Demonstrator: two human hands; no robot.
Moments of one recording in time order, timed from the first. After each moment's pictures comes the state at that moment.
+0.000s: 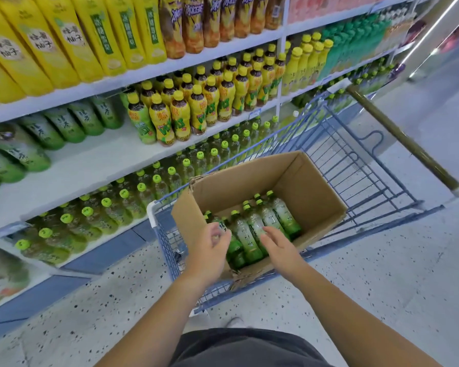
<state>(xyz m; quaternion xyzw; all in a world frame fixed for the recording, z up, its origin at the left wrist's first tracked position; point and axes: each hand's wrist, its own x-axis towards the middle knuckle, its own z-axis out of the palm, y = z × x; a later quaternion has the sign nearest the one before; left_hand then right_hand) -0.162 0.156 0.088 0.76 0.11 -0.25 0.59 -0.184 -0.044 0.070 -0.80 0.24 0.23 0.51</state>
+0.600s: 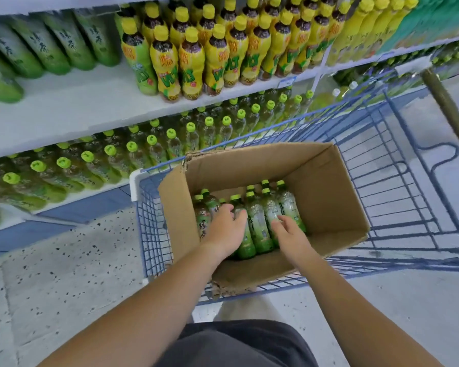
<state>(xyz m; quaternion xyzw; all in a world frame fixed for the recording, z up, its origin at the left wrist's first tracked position) -0.086 0.077 0.000 0.76 0.19 -0.32 0.54 -0.103 -0.106 -0.003 -0.81 0.27 0.30 0.43</state>
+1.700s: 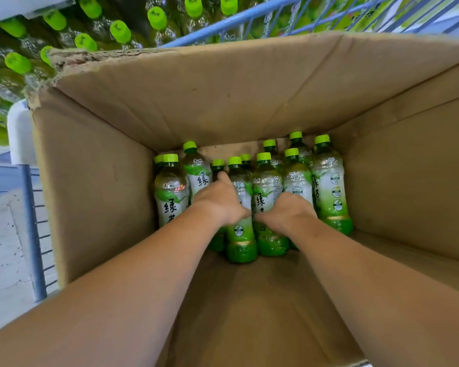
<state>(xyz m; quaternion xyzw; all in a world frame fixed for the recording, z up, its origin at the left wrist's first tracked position) -0.017 0.017 -0.200 0.85 0.17 -0.46 0.19 -0.015 -0.138 -0.220 -0.87 0.11 0.48 0.08</state>
